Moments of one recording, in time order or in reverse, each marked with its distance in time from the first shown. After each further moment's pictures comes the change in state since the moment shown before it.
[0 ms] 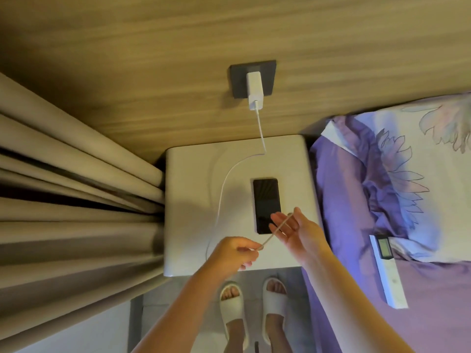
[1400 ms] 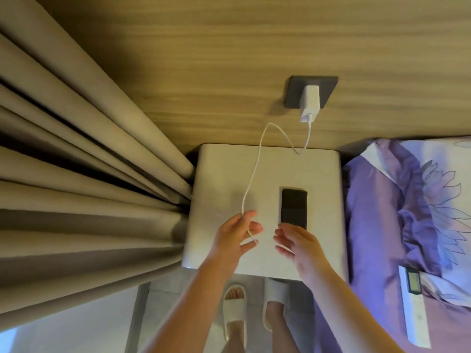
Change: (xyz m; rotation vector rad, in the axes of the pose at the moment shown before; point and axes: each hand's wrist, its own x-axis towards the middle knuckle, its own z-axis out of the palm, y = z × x) left_hand -0.009 -0.001 -0.043 -0.831 0.216 0.118; right_hand -0.009 0.034 0.038 -0.512 -0.071 -0.063
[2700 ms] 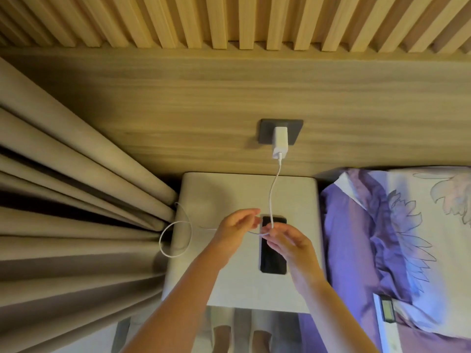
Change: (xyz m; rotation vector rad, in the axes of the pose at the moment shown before) left_hand 0.035 0.063 0.056 0.386 -0.126 0.247; right_hand -0.006 -0.065 -0.003 -0.197 -0.145 -0.381
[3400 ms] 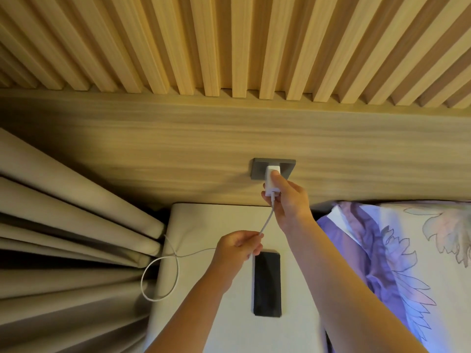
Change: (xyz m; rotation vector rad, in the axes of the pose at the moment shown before) left_hand 0.032 0.036 0.011 -0.083 0.024 -0.026; right_hand 0.120 -0.126 0.035 0.335 0.211 0.014
